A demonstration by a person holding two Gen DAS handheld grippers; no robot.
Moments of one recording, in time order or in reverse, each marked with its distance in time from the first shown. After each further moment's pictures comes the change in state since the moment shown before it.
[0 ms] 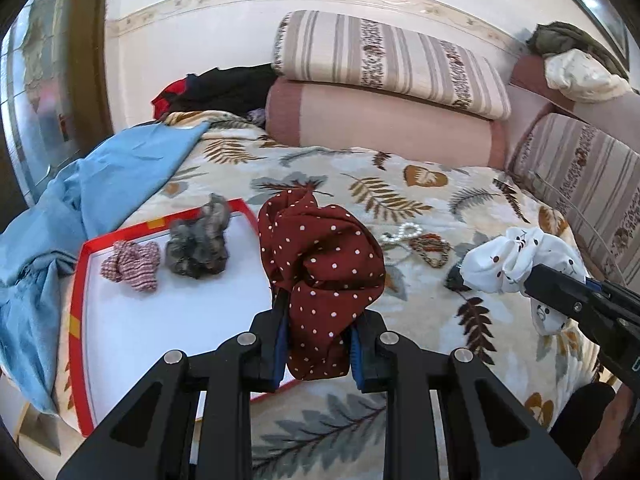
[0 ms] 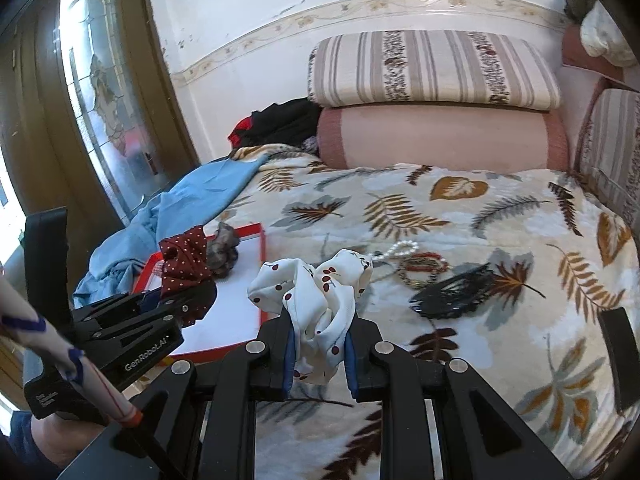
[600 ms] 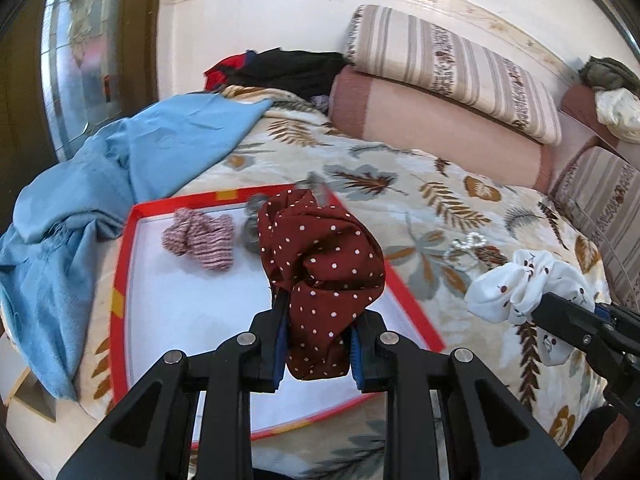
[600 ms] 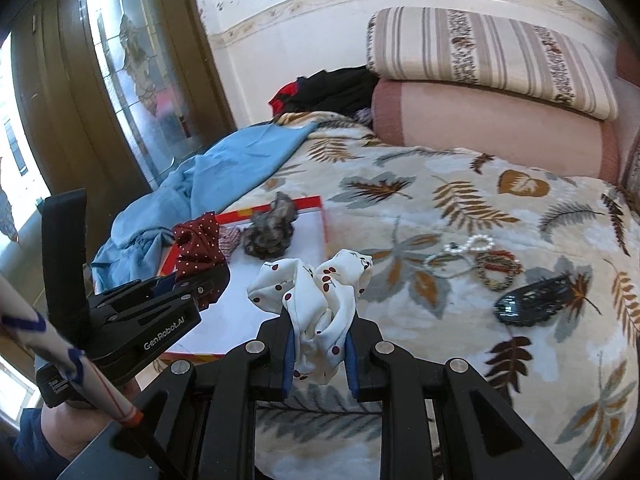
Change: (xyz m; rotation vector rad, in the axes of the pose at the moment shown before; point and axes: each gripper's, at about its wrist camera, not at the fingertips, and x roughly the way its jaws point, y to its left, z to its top) left arm 0.009 0.082 -0.010 -0.142 0.030 0.094; right arm 0.053 0.067 0.005 -0.090 0.110 0.103
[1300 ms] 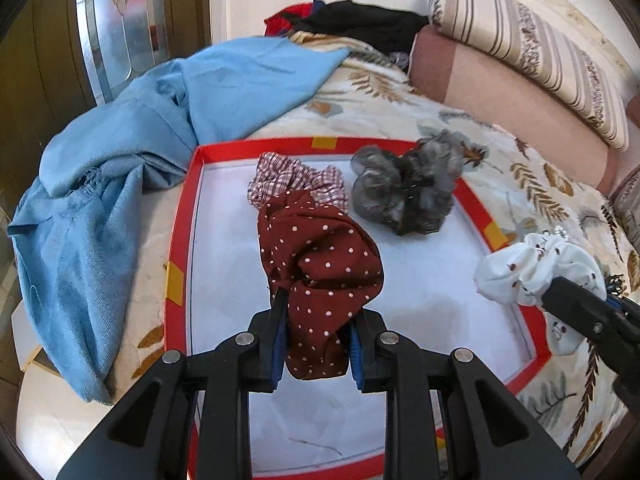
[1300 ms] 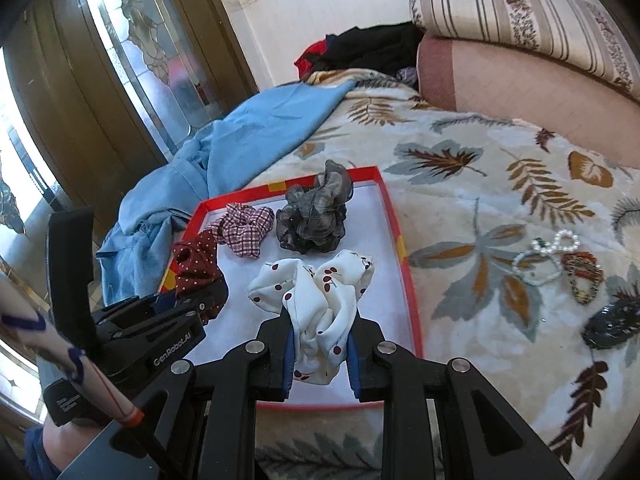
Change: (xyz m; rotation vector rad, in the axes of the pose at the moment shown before) left arm 0.050 0.070 -0.001 -0.096 0.171 0.158; right arm 0.097 0.036 0.019 0.000 0.136 0.092
